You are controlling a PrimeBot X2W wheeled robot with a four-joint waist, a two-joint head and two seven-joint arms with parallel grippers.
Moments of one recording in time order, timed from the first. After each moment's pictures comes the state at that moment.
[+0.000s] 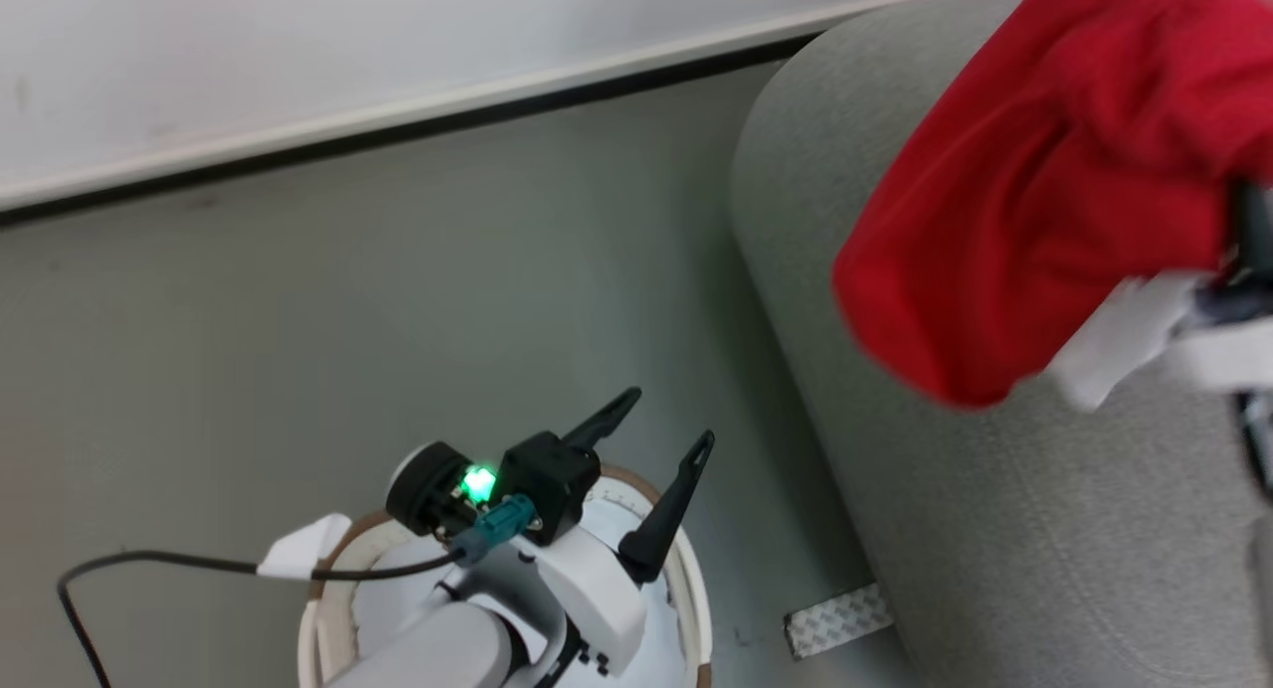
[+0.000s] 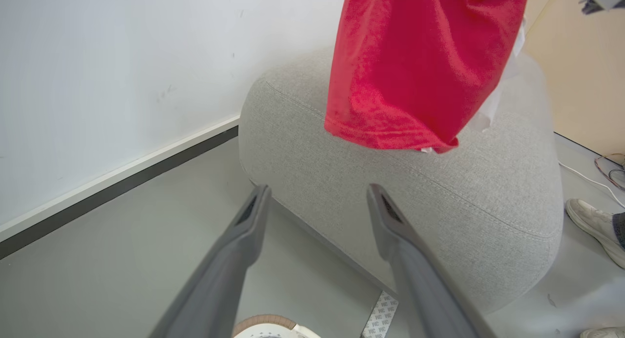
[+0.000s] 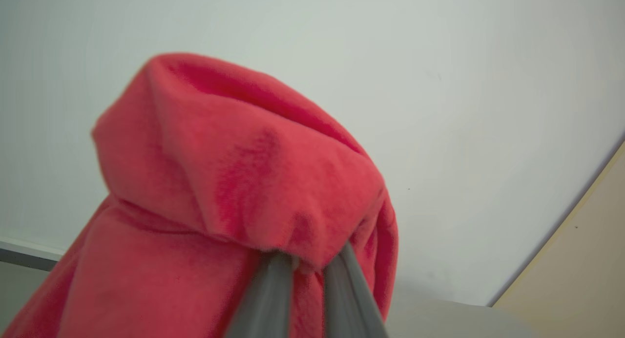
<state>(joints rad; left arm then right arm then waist) -0.51 0.35 -0.85 0.02 -0.45 0.17 0.00 -0.57 -0.11 -0.12 0.20 -0.17 0.13 -0.26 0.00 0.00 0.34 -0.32</state>
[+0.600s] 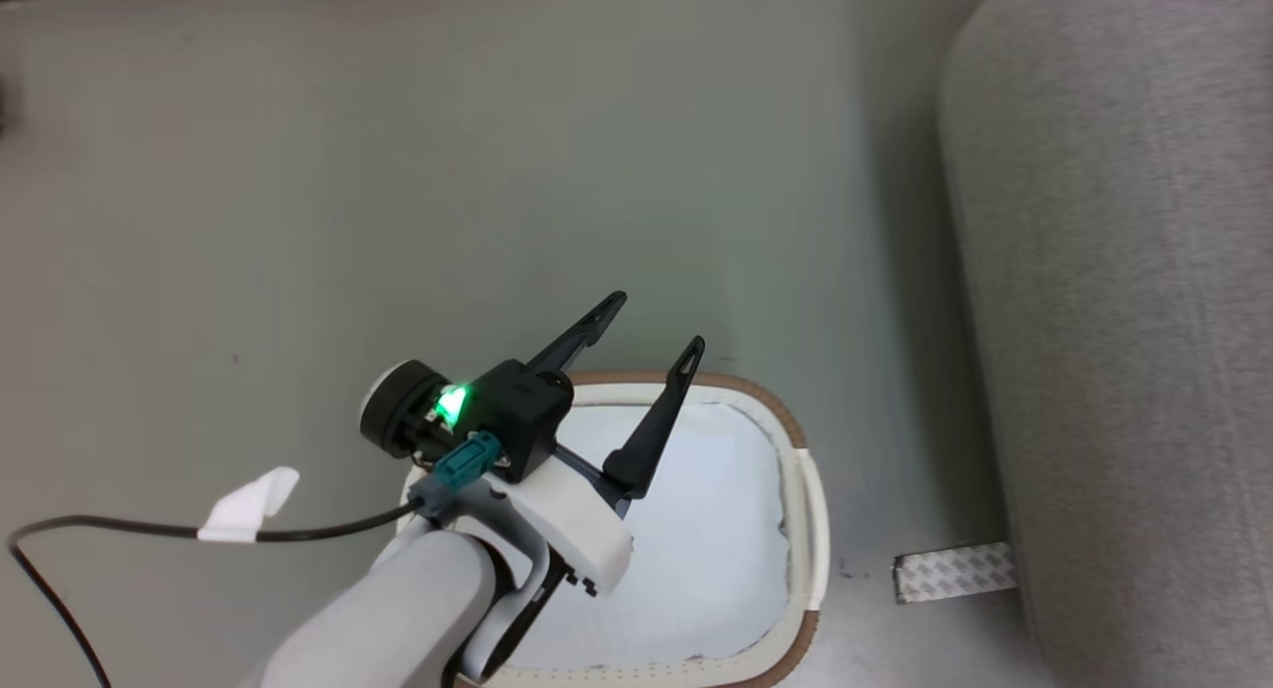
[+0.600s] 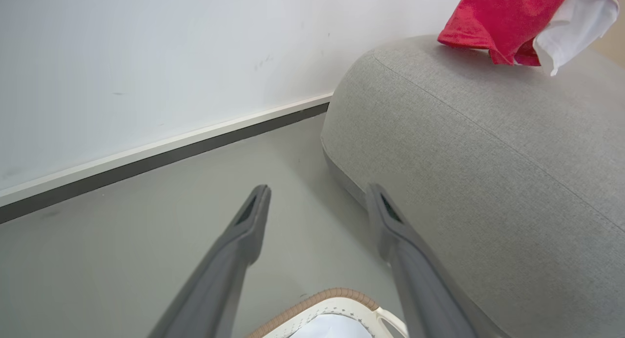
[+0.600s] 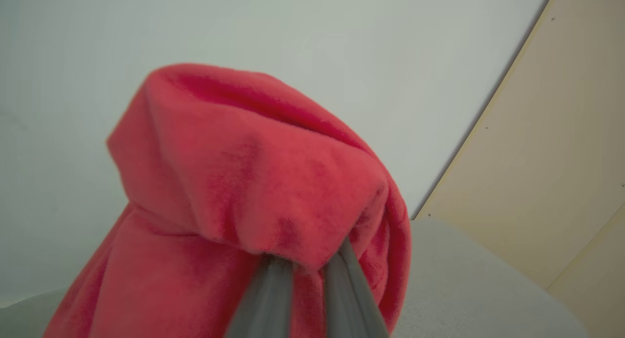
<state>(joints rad) -0.62 0.36 -0.80 0.03 -0.45 0.15 -0.07 -0.95 -0.39 -0.60 0.49 -0.16 0.13 -0.07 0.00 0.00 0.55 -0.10</state>
